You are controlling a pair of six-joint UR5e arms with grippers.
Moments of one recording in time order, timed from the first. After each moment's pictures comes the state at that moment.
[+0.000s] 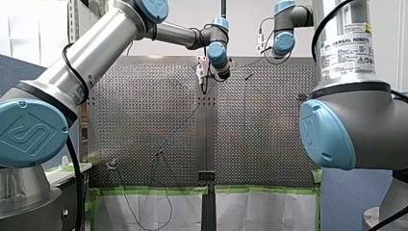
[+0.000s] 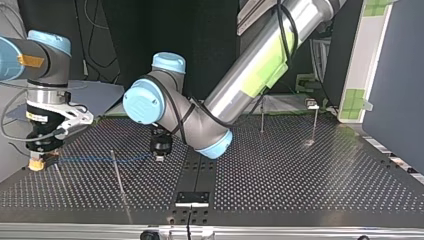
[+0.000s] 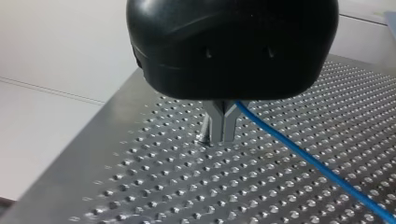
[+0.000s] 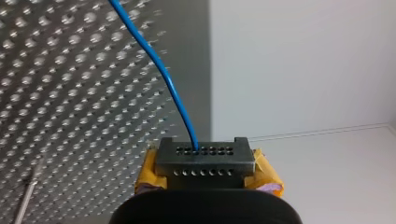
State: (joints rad) left arm -0.70 -2.23 -0.80 -3.39 -2.02 -1.81; right arm 1.84 -1.39 1.43 -0.18 1.70 1.61
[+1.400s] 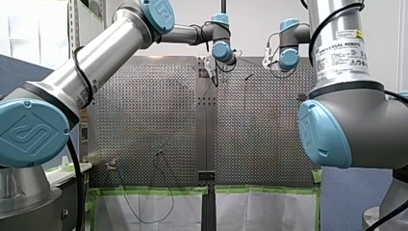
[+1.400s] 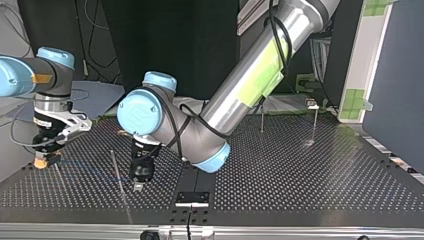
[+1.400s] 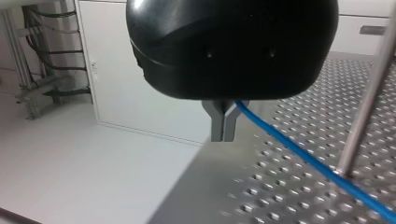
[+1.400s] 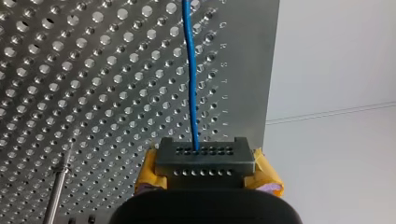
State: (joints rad) left arm -0.69 -2.30 -0.63 -3.22 -1.94 -1.86; right arm 1.79 -1.29 1.43 -0.26 1.68 1.67
